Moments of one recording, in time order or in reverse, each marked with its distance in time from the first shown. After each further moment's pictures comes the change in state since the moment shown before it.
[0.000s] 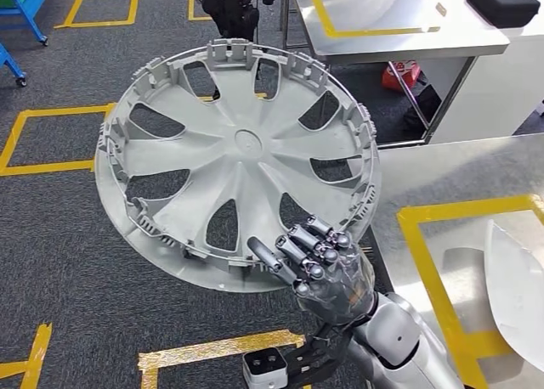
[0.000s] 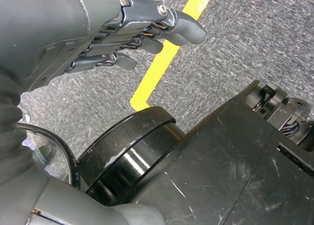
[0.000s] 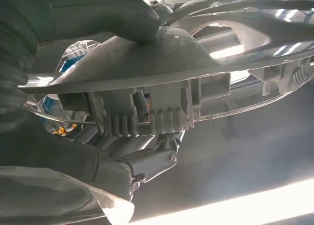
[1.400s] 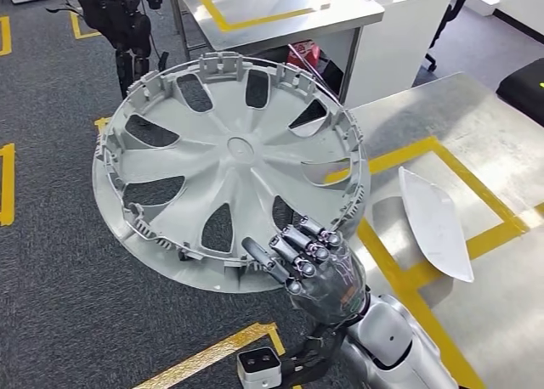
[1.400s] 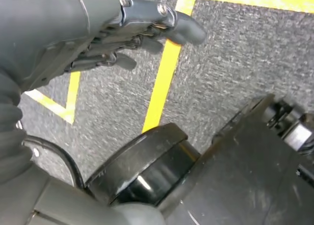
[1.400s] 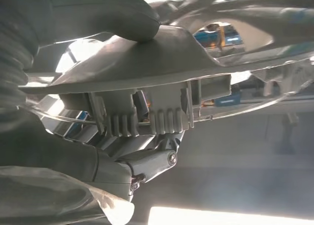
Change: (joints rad) left arm 0.000 0.018 0.014 0.000 -0.017 -0.011 0.004; right arm -0.013 0.003 0.030 0.045 -0.001 0.000 0.026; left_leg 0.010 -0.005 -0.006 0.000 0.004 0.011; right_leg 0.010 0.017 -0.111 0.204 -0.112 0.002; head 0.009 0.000
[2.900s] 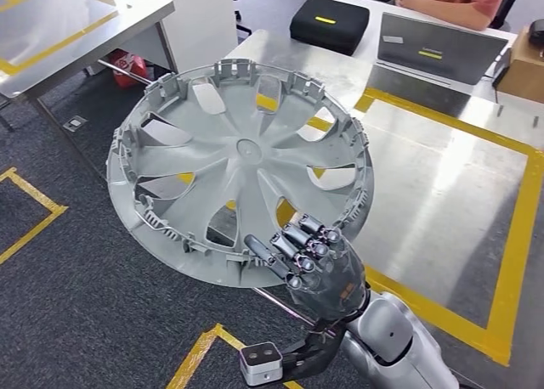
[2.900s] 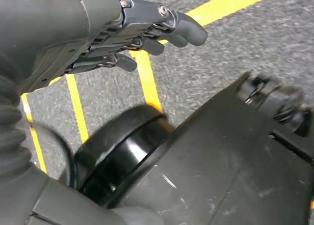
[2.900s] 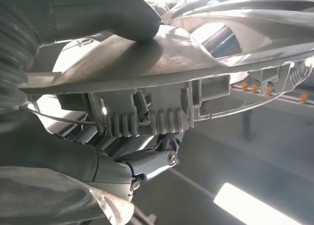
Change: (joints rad) left arm 0.000 -0.008 0.001 0.000 -0.022 -0.004 0.002; right arm 0.002 0.000 -0.015 0.019 -0.001 0.000 -0.009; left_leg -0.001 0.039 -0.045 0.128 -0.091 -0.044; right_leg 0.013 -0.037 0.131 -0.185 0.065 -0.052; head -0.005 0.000
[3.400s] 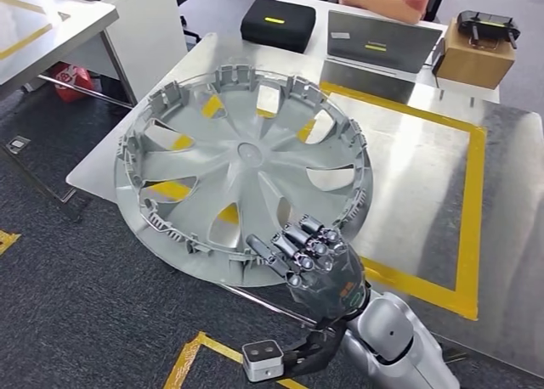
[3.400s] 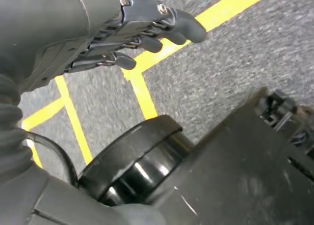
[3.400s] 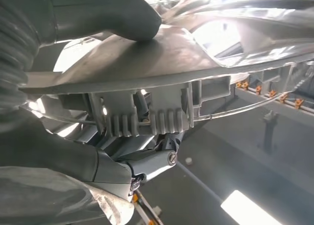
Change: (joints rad) left arm 0.000 0.001 0.002 0.000 -0.001 -0.007 0.000; right arm -0.003 0.001 -0.012 0.025 0.000 0.000 -0.010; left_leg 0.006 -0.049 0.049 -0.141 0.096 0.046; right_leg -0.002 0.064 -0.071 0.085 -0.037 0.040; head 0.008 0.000
